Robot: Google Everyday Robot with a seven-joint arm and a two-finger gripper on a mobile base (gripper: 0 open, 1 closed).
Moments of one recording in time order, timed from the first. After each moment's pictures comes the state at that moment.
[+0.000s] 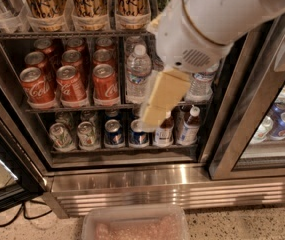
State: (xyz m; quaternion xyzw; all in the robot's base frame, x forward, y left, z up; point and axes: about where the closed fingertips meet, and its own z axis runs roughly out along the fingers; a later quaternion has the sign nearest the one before) arm 0.445 -0.019 1.002 -0.67 0.67 0.02 0.31
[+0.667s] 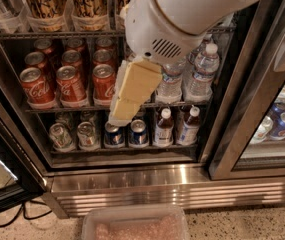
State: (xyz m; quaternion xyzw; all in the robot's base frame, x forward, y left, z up) arm 0.441 0.027 1.026 -0.68 0.65 0.03 0.35
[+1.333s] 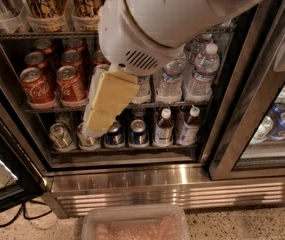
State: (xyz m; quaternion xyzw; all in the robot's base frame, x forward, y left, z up) arm 0.418 0.061 1.034 -0.68 0.63 0.04 0.38
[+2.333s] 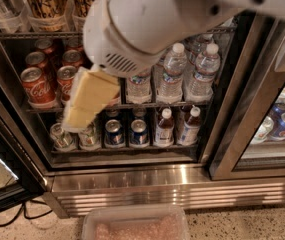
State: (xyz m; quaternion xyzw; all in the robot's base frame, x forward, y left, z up) arm 0.426 0.088 1.031 -0.66 0.63 0.06 0.40
